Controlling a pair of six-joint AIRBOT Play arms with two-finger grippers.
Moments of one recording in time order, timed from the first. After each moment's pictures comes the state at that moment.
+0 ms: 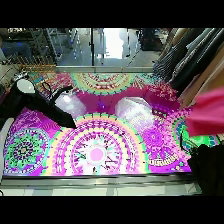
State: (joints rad) left arm -0.09 -1.50 1.59 0.89 -1.75 -1.17; right arm -1.03 -1.30 1.78 -0.94 1.69 1.57
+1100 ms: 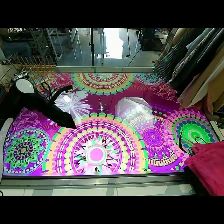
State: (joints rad) left arm -0.09 -1.49 1.59 0.91 -1.75 -1.20; right arm -1.48 -1.09 1.44 -0.94 1.65 1.39
